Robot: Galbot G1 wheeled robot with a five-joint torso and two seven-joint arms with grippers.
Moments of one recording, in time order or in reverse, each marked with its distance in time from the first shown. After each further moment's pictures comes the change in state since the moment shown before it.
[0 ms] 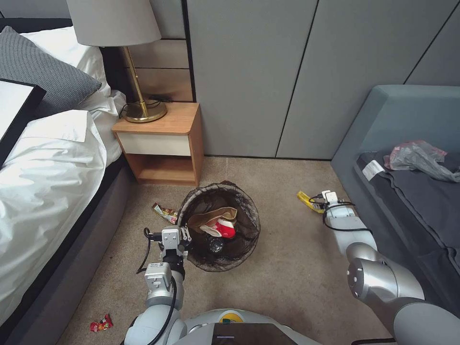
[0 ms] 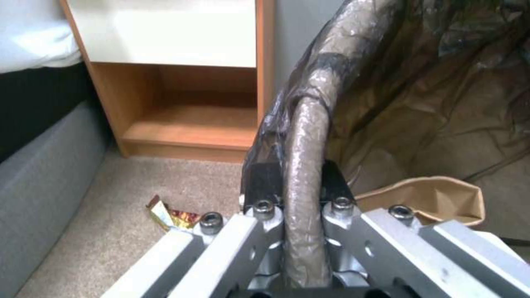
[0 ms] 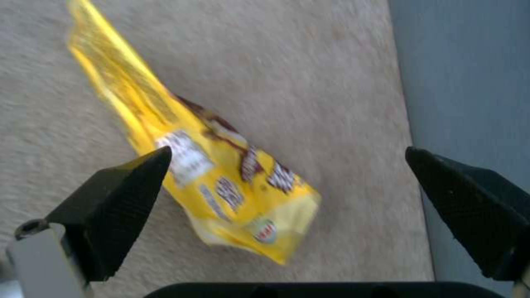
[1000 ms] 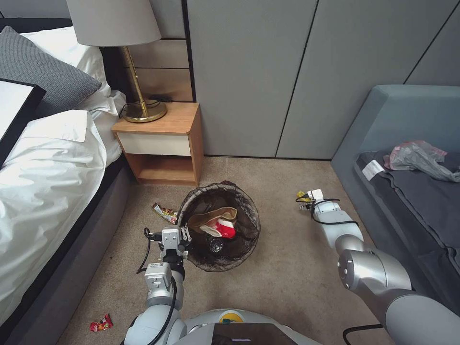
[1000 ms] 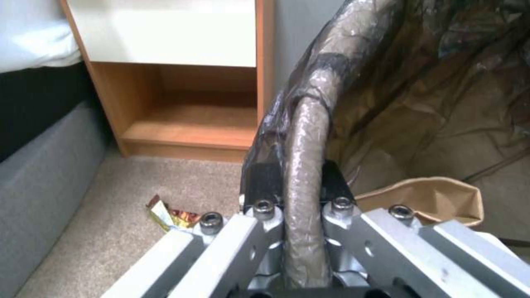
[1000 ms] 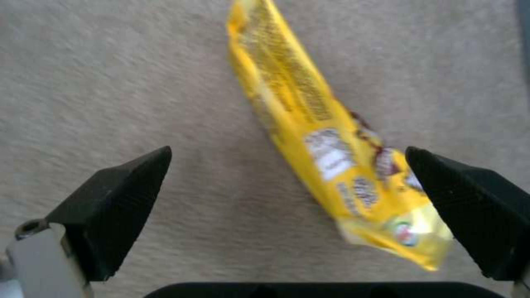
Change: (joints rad) left arm 0.000 0.000 0.000 0.000 0.000 0.000 0.000; right arm 0.062 0.053 -0.041 -0.078 0.060 -0.099 -0.067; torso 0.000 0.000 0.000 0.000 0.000
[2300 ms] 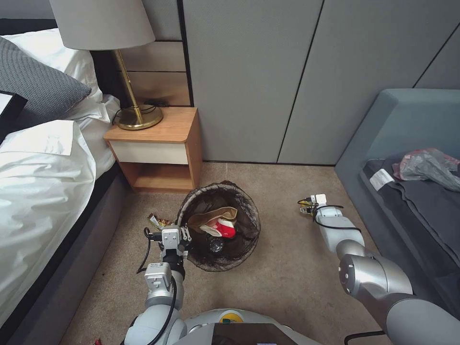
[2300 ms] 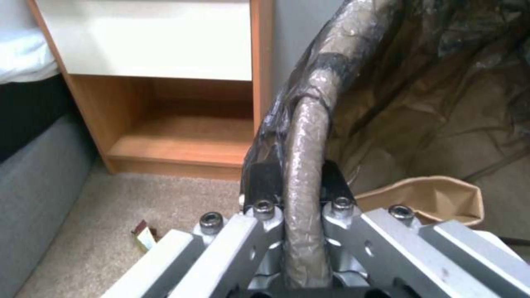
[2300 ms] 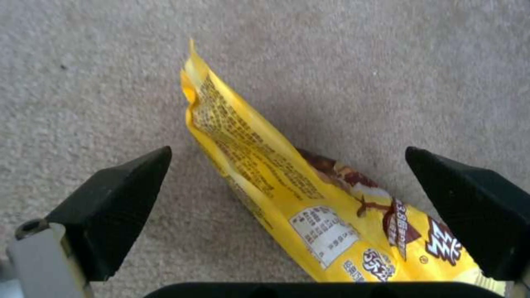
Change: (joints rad) left arm 0.000 0.000 0.000 0.000 0.000 0.000 0.000; right arm -0.039 -0.011 0.018 0.006 0.110 0.010 0.052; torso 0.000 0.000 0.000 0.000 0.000
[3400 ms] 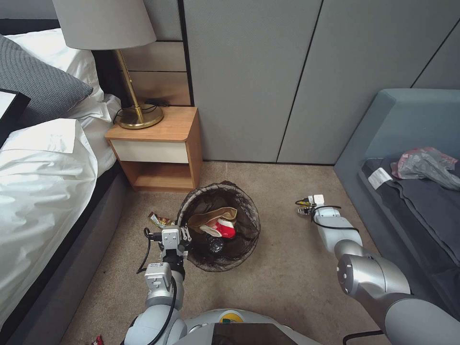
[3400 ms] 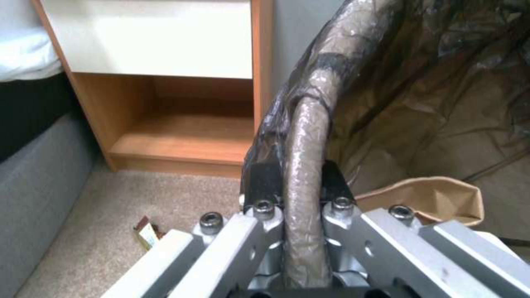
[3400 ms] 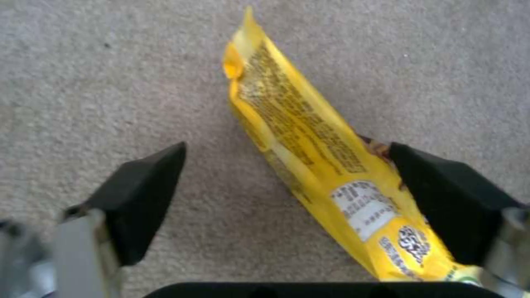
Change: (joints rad) left arm 0.000 0.000 0.000 0.000 0.000 0.000 0.000; right arm 0.007 -0.013 -0.006 -0.002 0.010 -0.008 -0.008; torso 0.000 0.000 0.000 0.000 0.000
